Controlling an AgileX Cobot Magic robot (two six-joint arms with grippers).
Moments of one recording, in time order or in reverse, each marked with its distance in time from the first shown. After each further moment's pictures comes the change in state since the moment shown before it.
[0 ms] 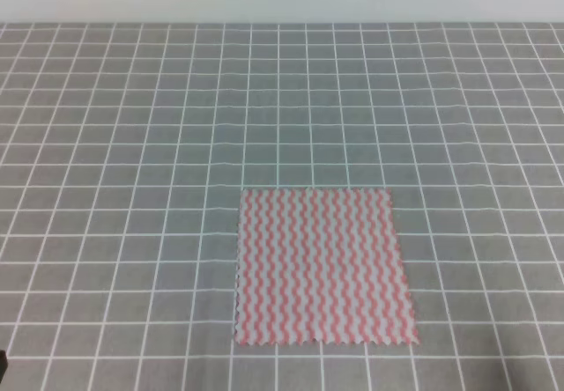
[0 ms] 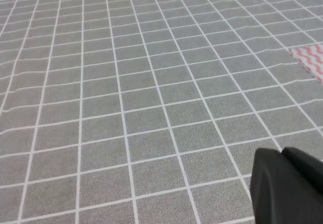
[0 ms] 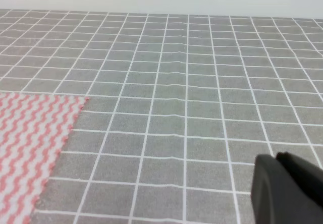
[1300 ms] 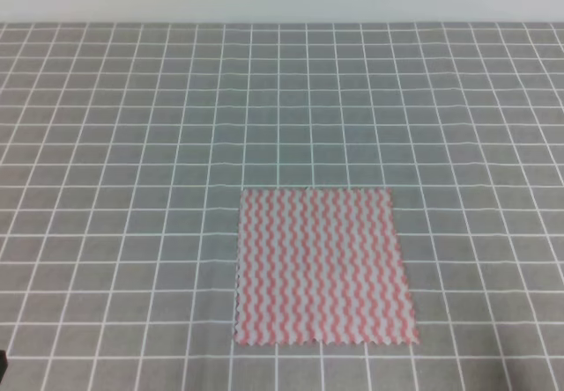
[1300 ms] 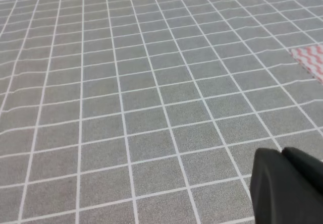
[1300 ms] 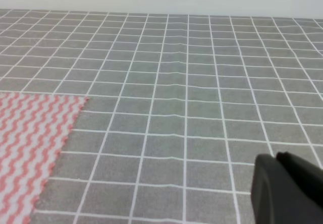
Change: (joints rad) left arm 0.000 -0.018 0.012 0.001 -0.008 0.001; right arm 0.000 0.001 -0.002 0.000 0.001 0.000
